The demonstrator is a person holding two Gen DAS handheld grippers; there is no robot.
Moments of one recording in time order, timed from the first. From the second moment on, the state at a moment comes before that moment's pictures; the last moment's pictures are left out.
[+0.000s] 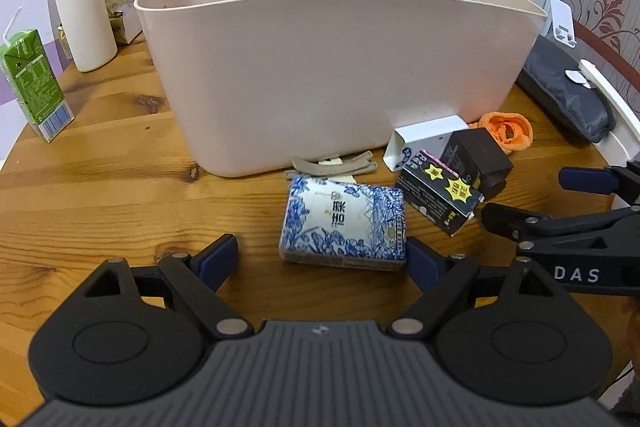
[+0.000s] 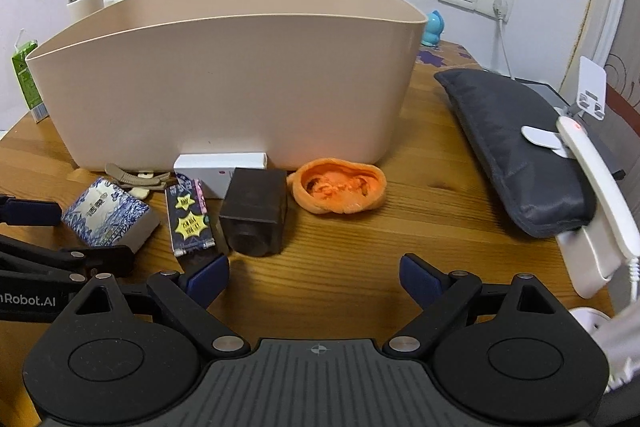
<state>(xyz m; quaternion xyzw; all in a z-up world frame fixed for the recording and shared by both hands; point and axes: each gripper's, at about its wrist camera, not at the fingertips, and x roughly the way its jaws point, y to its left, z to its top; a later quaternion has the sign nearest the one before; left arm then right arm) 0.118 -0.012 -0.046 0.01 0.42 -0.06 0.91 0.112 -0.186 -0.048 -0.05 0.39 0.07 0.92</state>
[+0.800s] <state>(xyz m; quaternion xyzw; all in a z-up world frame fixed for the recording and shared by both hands) 0.115 0.000 -0.043 0.02 0.41 -0.06 0.91 0.122 -0.164 -0.044 -0.04 0.39 0.09 0.92</state>
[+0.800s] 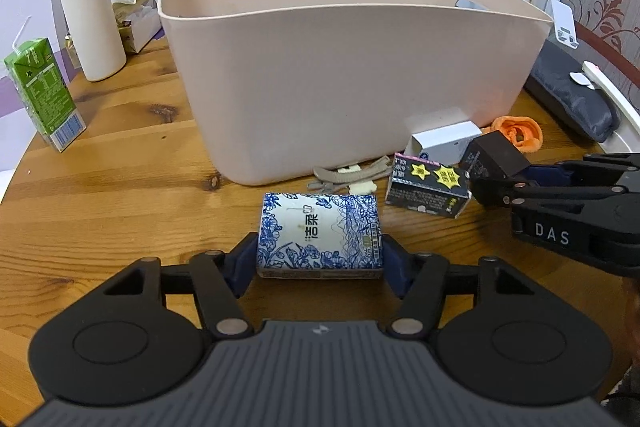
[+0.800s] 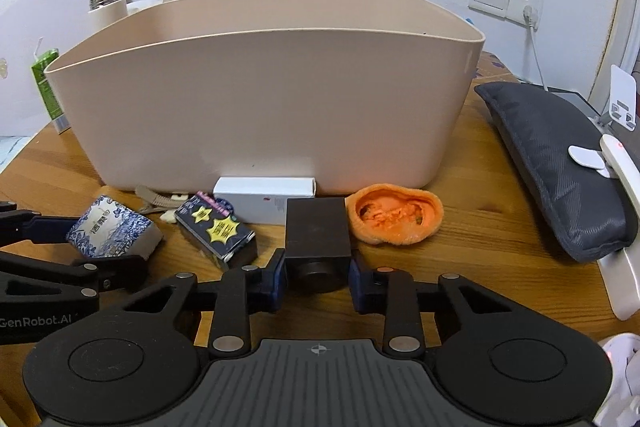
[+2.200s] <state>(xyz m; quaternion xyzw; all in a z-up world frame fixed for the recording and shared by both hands) 0.125 0.003 0.080 0.00 0.26 -0.07 0.96 0.119 -0.186 0.086 0.00 0.21 0.09 0.97</state>
